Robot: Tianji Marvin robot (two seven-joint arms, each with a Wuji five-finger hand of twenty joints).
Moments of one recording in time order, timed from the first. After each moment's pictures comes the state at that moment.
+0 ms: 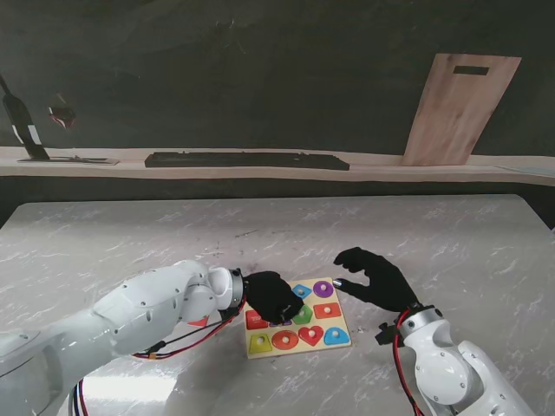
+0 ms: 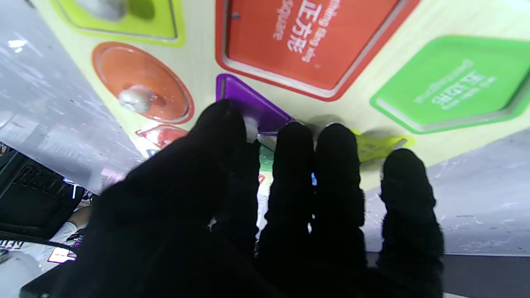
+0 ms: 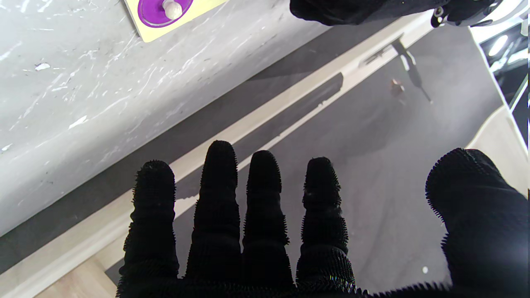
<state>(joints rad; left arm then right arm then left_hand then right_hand) 0.74 -1.24 -0.21 -0.87 0.65 -0.54 0.02 -1.66 -1.13 1.36 -1.56 -0.53 -0.30 -0.15 0.88 -0.56 0.73 -0.18 0.58 0.04 1.16 0.52 0.93 0.15 0.80 0.99 0.80 0.18 1.01 0.87 0.36 0.46 1.33 0.71 0.18 -0.41 0.70 -0.08 0.33 -0.16 0.86 0.52 0.53 0.01 0.80 0.40 0.64 0.05 0.51 0.47 0.23 0.25 0.98 0.46</state>
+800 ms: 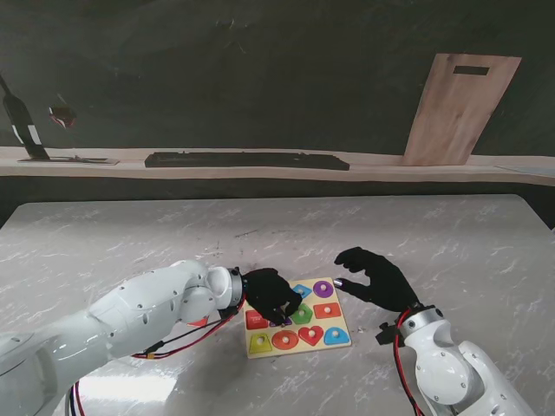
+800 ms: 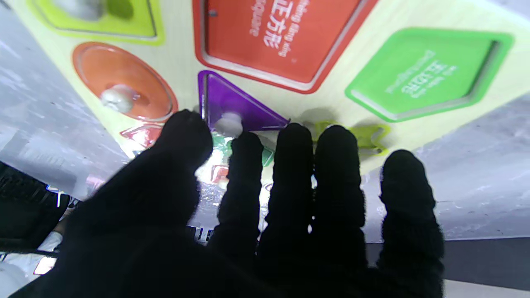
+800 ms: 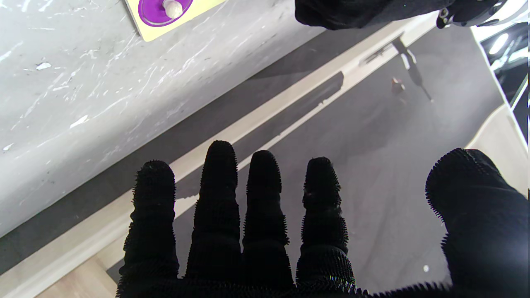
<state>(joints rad) 0.75 -1.22 -0.22 -0.92 0.69 -0.49 0.02 -1.66 -1.13 1.36 -1.56 -0.53 -0.30 -0.15 0.73 -0.46 0.63 -0.15 0.53 0.07 1.01 0.54 0.87 0.15 0.87 0.86 0.80 0.18 1.04 0.87 0.35 0.46 1.34 0.72 0.18 -0.41 0.70 -0.08 0.33 -0.16 0.86 0.52 0.54 0.01 0.80 0.40 0.64 0.05 0.51 0.47 0.23 0.25 0.98 0.46</state>
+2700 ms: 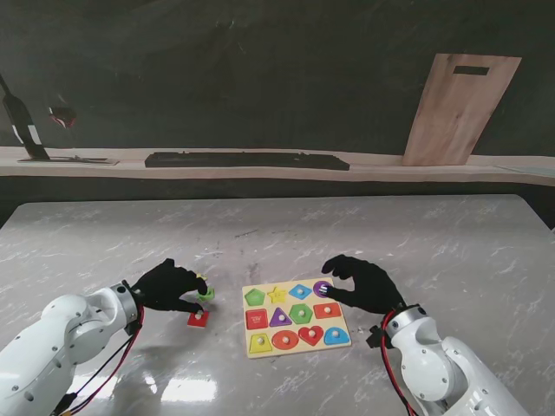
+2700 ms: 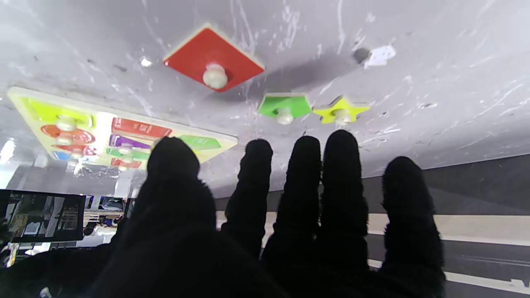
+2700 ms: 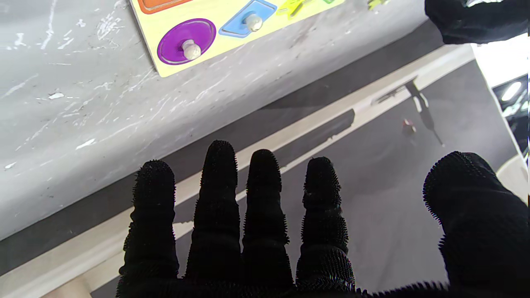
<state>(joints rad) 1.40 -1.00 -1.21 -1.34 1.14 -0.56 -0.01 -1.62 -1.12 1.28 -1.54 -0.63 -0.22 -0.13 0.91 -0.12 -0.01 -0.11 0.54 0.13 0.65 0.46 0.69 0.23 0.58 0.57 0.62 0.21 0.85 0.81 0.22 0.46 1.27 0.72 0.18 -0.39 0.69 -0.08 0.33 -0.16 0.86 0.52 0.55 0.01 0.81 0.40 0.64 0.05 0.51 0.47 0.23 0.25 0.98 0.46</state>
